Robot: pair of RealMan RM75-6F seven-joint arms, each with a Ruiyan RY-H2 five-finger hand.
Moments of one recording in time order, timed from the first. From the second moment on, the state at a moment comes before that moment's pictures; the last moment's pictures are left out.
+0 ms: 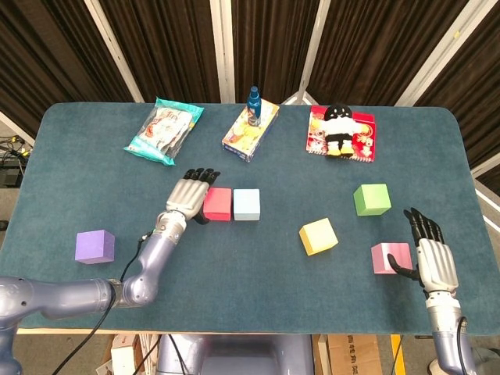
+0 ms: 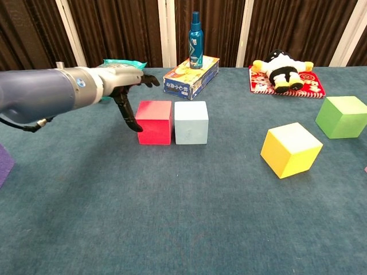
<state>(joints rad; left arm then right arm) -1.06 -1.61 -0.23 -1.45 0.51 0.94 0.63 0.18 -1.26 0.15 -1.67 -1.27 1.32 0.03</state>
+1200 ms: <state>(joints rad) -1.10 -1.68 -0.21 -1.26 0.53 0.92 0.68 0.18 -1.26 0.16 -1.67 -1.25 1.31 0.03</state>
